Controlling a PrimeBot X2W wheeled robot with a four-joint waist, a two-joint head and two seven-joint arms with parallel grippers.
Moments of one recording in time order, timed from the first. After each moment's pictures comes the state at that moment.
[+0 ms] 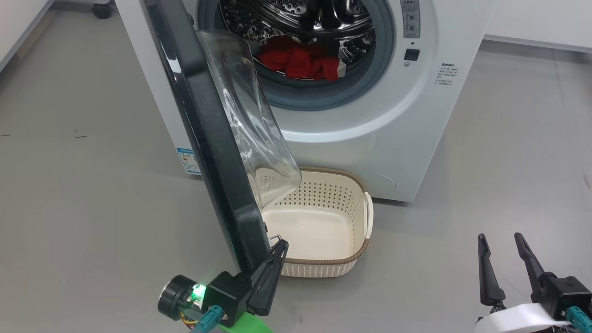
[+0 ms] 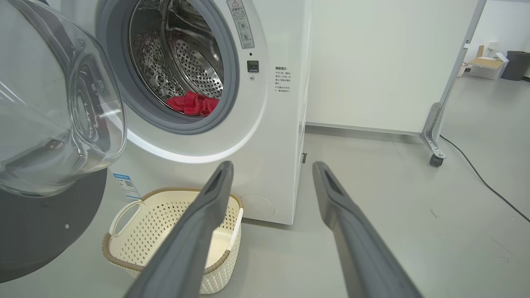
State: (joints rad) left arm -0.02 0.07 -0.57 -0.06 -0.30 -0.02 -0.03; right arm 0.17 -0.15 0.10 0.07 0.31 -0.07 -0.26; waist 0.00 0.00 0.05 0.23
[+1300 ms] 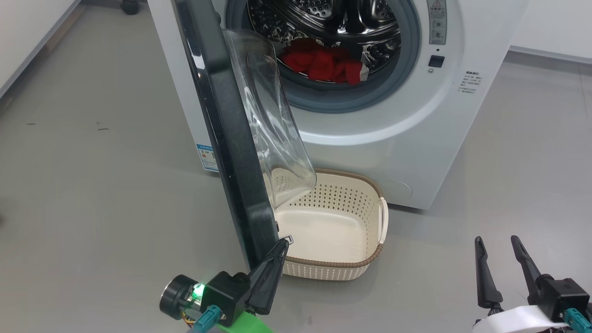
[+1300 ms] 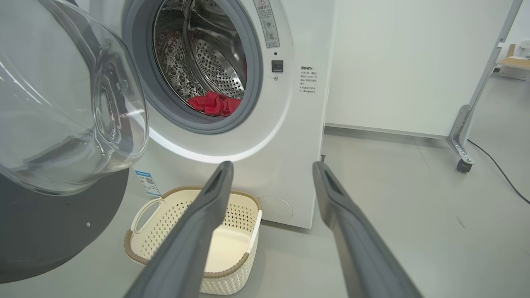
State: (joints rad) left arm -0.02 0.06 -0.55 -0.04 -0.30 0.03 -0.05; right arm 0.18 -0.13 0.08 0.08 0.29 -0.03 -0.26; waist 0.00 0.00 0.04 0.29
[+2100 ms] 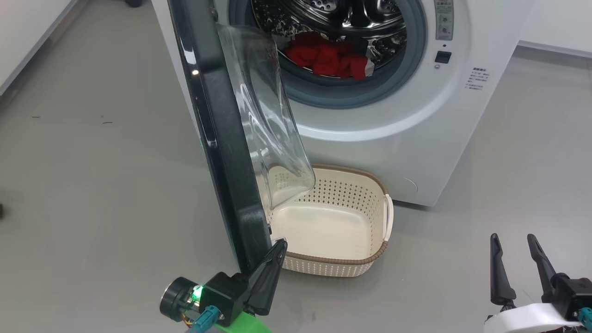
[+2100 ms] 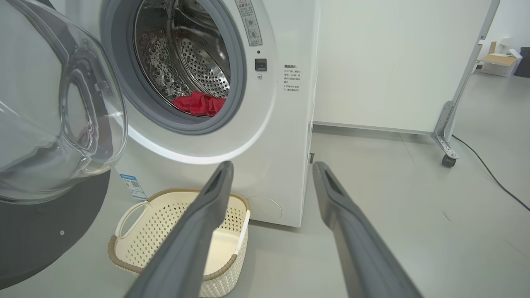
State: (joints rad) left arm -0.02 0.05 -0.54 -0.01 -0.32 0.04 -0.07; right arm 0.18 -0.12 0.03 0.08 0.29 -0.04 -0.26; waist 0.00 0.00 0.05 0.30
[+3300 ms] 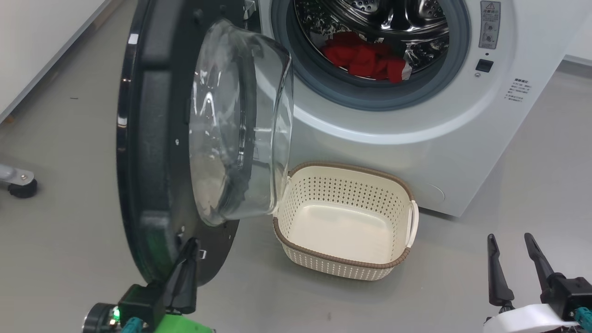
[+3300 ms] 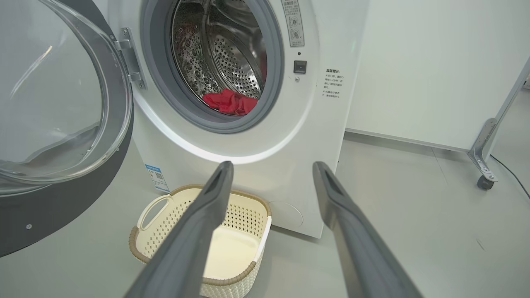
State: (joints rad) left arm 0.08 0.07 -0.32 0.00 -0.31 0.11 -0.16; right arm 0.18 -0.13 0.03 0.08 0.26 -0.02 -0.26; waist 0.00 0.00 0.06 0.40
